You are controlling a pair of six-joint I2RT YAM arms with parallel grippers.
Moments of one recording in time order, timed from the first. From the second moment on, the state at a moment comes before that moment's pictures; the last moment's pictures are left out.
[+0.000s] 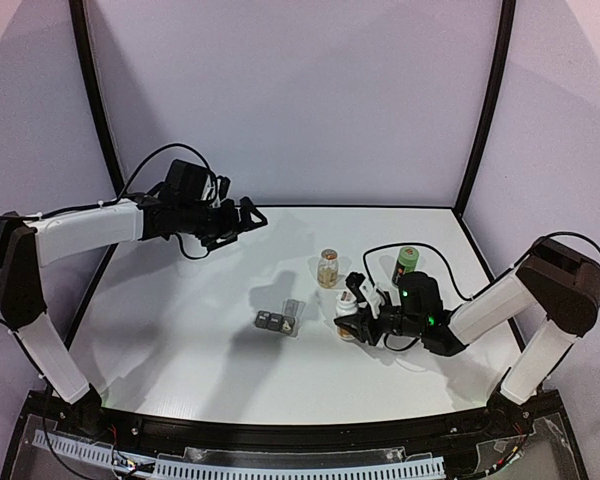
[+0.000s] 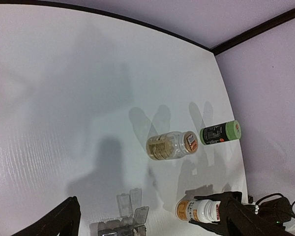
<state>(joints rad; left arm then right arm) -0.56 1.68 1.32 -0.26 0.27 -0.65 0.73 1.65 0.43 0.80 -0.23 -0.14</state>
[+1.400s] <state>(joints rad) -0.82 2.08 1.74 -0.55 0.57 -0.43 0.58 1.31 0.88 -0.46 -0.55 0.44</state>
